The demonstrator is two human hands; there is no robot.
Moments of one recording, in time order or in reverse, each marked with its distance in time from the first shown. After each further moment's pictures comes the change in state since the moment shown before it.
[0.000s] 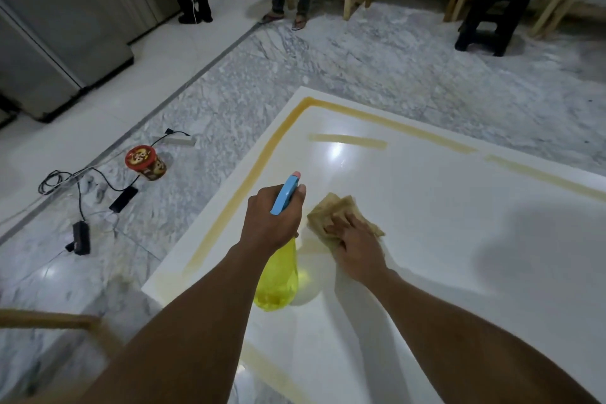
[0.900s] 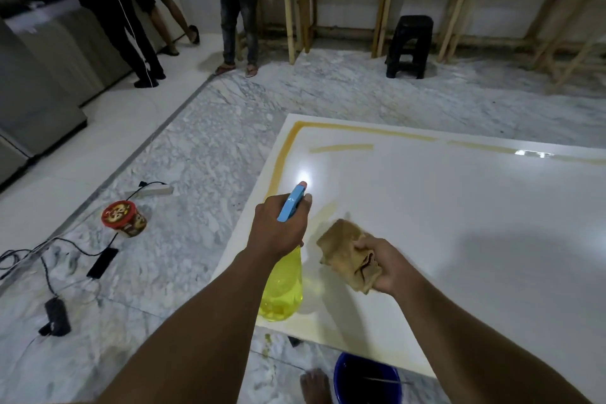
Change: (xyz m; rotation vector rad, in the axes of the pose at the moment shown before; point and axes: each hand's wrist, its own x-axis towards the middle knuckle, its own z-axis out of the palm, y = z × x) left_hand -0.047 -0.035 -0.127 -0.052 -0.228 0.210; right_hand -0.102 -0.137 -0.008 1.837 0.032 0.667
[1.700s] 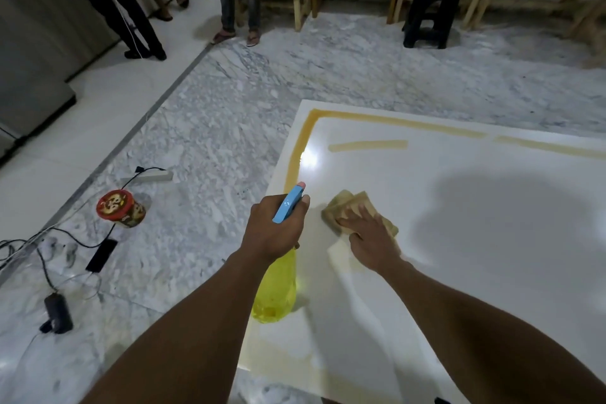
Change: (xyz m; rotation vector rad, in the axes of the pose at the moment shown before) left_hand 0.123 -0.052 -0.022 0.060 -0.062 -0.097; right_hand 0.171 -0.015 0.022 -1.666 0.253 -0.687
